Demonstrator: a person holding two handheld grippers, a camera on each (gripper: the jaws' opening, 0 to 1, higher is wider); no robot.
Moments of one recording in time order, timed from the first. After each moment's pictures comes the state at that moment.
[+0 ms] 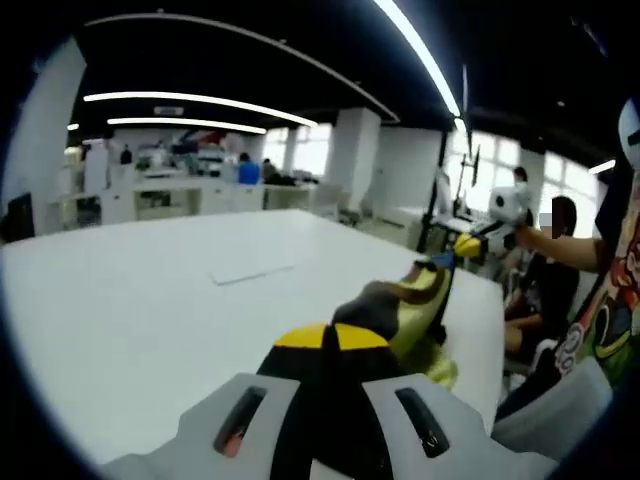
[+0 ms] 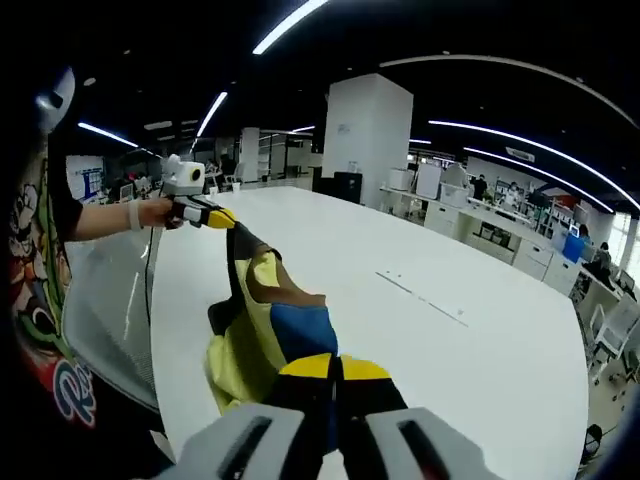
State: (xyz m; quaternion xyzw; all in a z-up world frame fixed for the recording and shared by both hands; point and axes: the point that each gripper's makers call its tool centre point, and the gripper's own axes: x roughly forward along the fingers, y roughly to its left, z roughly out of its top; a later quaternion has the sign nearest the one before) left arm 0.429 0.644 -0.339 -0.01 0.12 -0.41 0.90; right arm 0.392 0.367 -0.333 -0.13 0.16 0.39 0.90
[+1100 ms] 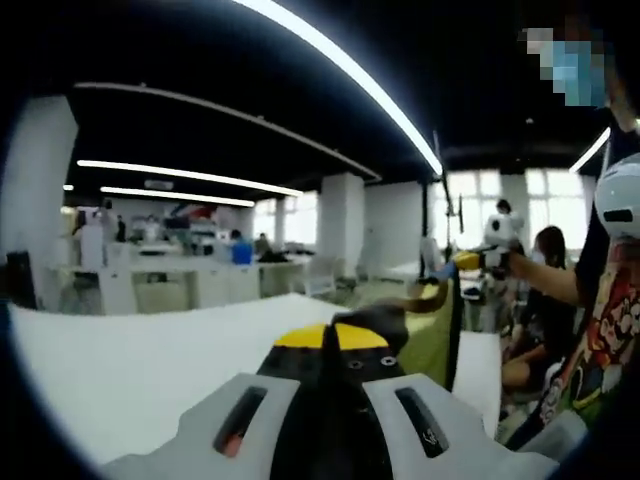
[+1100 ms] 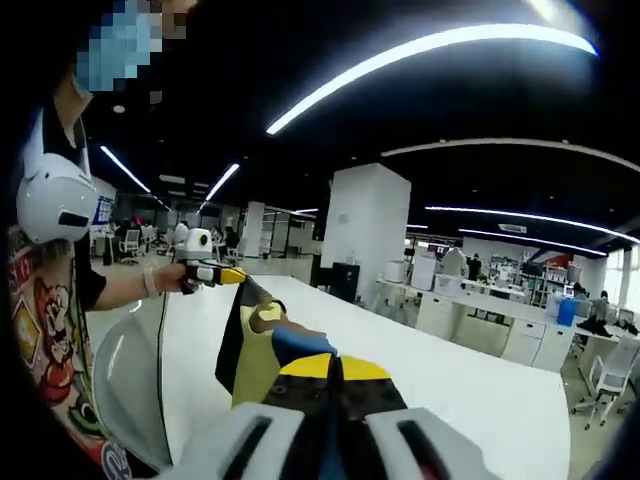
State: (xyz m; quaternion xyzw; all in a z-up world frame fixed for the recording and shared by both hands) left arm 0.430 0.655 -0.209 -0.02 -0.01 -0.43 0.90; right arm 0.390 0.360 -0.197 -0.07 0.01 0.42 0.91
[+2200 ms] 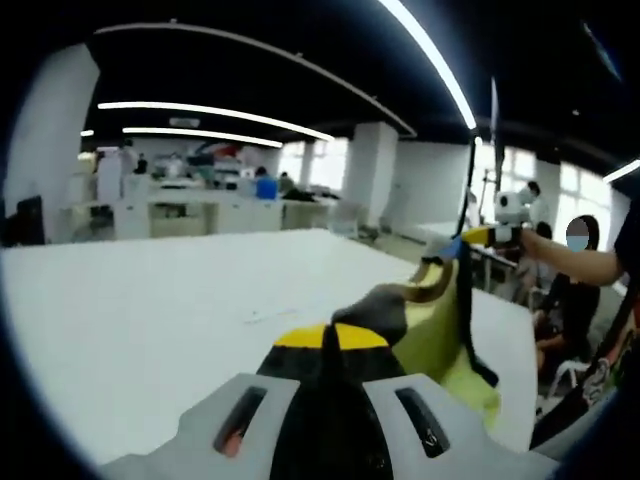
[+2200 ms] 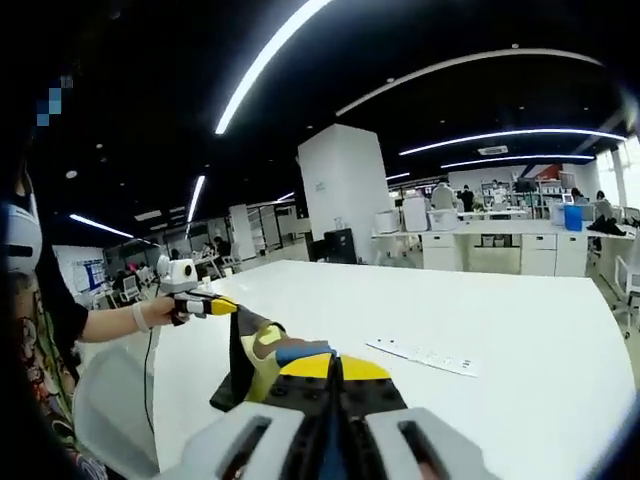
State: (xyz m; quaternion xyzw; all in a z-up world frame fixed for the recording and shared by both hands) left arm 0.529 0.647 -0.342 -0.03 0.12 -0.38 0.92; right arm 0.510 0.370 -0.302 0.04 0.13 0.40 0.90
